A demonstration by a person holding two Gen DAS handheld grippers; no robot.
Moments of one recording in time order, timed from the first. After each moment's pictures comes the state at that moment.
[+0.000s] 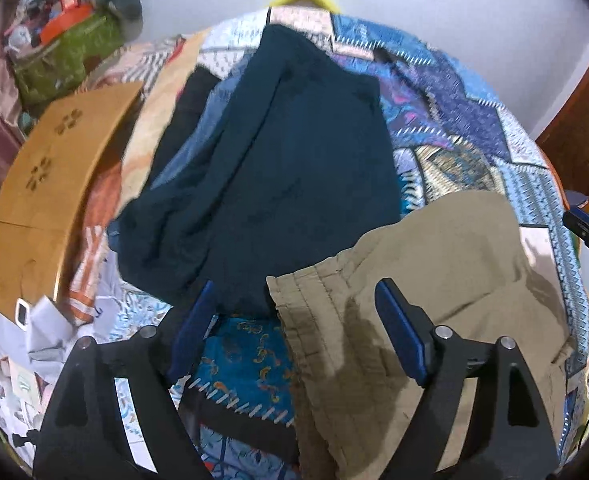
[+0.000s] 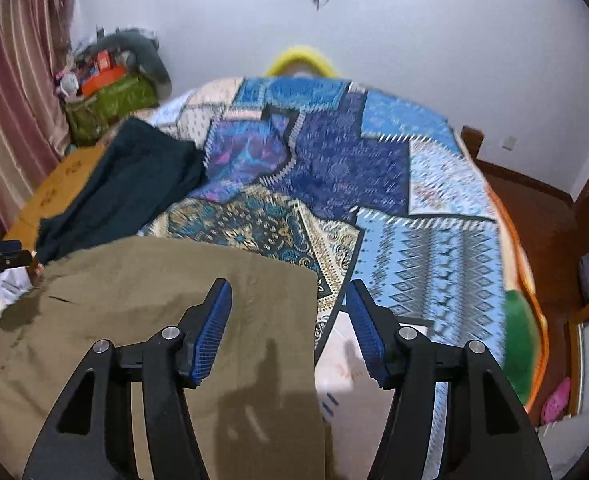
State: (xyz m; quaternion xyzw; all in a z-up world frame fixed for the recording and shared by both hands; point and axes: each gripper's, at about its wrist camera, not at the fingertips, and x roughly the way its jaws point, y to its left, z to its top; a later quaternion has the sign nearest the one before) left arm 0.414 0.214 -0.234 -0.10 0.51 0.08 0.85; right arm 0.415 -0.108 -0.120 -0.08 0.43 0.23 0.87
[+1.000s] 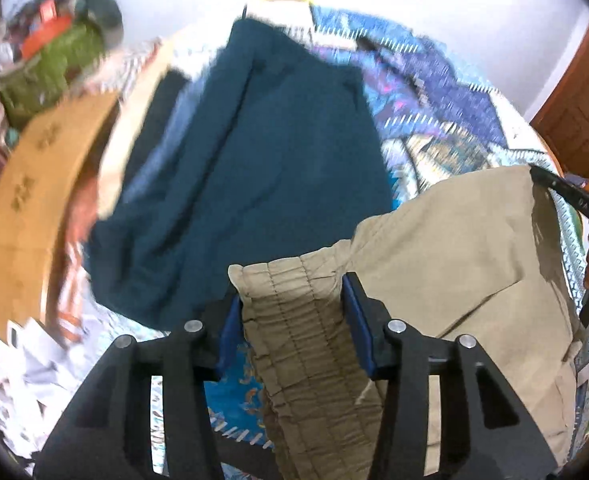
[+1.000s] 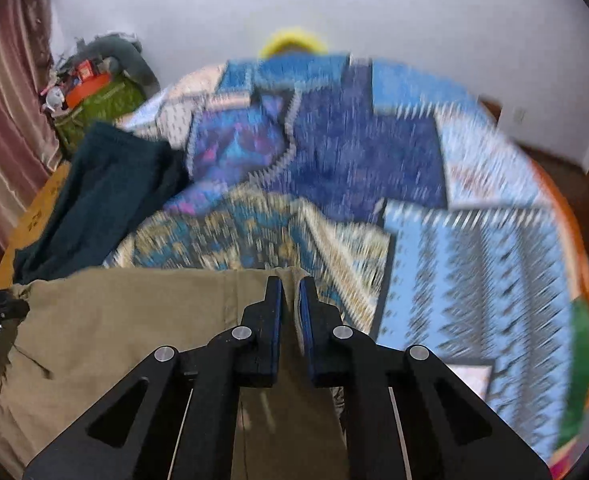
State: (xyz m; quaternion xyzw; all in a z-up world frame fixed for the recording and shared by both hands) left arm 0.423 0.201 -0.229 -0.07 0.50 0.05 0.86; right arm 0.454 -0.088 -0.148 -0.04 0.44 0.23 0.87
